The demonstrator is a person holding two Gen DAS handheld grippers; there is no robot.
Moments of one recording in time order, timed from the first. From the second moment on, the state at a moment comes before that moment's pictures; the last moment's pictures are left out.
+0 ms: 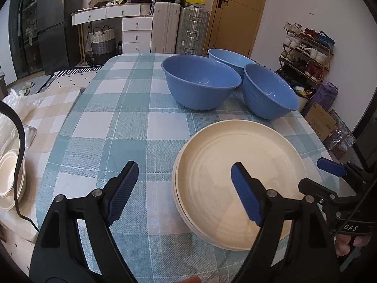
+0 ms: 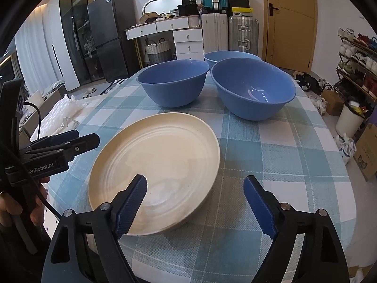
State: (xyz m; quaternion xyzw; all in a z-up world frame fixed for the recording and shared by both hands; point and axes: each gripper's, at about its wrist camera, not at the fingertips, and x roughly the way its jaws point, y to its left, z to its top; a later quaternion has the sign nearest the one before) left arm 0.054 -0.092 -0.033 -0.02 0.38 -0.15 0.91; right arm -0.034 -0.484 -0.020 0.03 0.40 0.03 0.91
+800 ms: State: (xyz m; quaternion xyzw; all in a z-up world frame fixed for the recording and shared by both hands) left arm 0.053 -0.093 -0.017 -0.01 0.37 -0.14 0.92; right arm -0.039 -0.491 0.000 0.05 0.37 0.04 0.93
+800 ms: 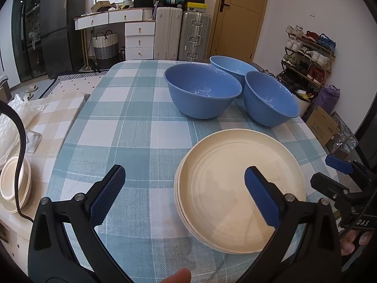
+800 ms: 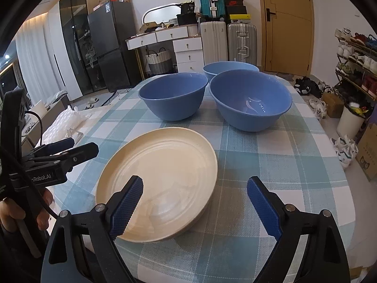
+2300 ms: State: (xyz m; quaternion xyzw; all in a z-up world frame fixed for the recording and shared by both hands) left arm 0.028 -0.091 0.110 0.02 0.31 -0.10 0.95; right arm -0.054 -0.513 0.109 0.10 0.29 0.13 0.94
